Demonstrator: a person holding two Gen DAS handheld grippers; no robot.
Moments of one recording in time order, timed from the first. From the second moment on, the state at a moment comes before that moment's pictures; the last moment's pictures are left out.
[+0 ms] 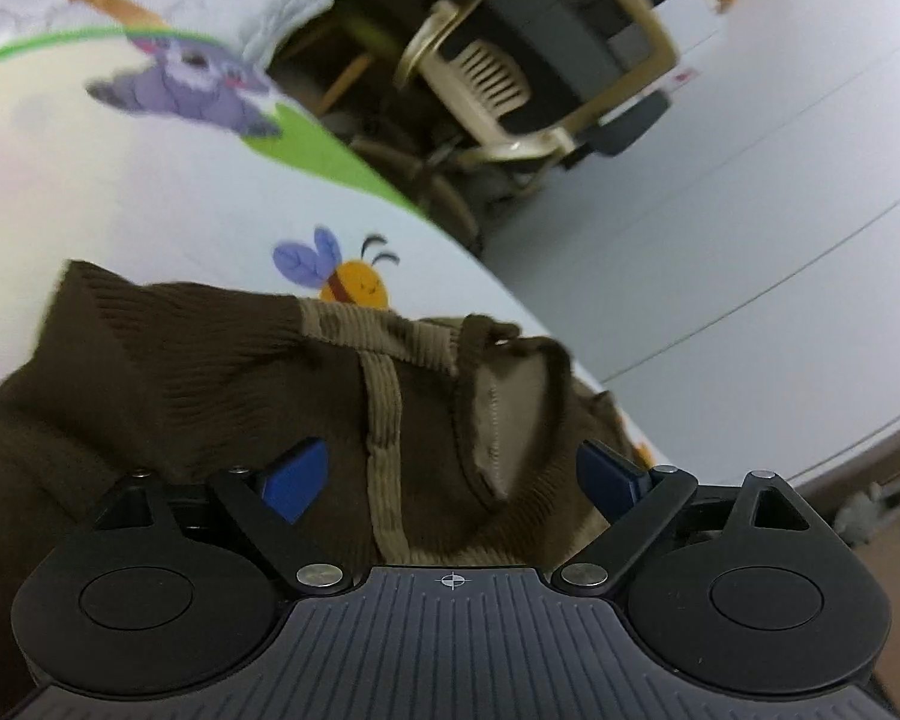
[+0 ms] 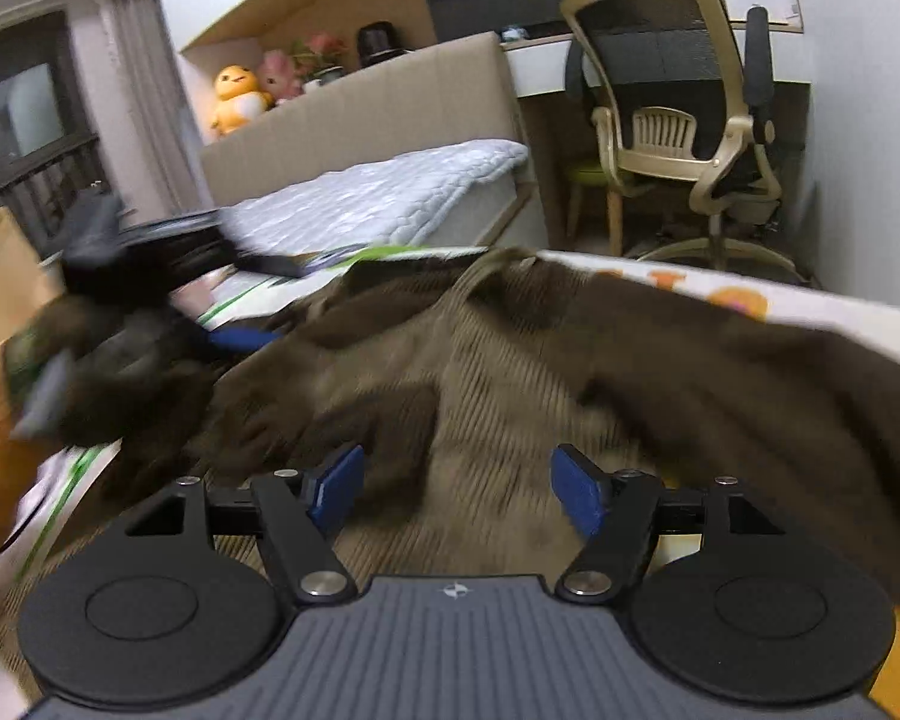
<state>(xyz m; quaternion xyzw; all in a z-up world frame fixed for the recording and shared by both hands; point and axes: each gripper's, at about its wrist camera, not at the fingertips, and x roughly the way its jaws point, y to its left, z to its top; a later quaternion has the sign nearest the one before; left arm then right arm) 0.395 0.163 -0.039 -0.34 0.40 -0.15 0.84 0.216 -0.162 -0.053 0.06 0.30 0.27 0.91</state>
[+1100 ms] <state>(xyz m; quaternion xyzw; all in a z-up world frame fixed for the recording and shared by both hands) 0.216 0.094 -0.018 0.11 0.32 -0.11 0.93 0.186 -0.136 -0.071 -0.01 0.29 0.24 0.93</state>
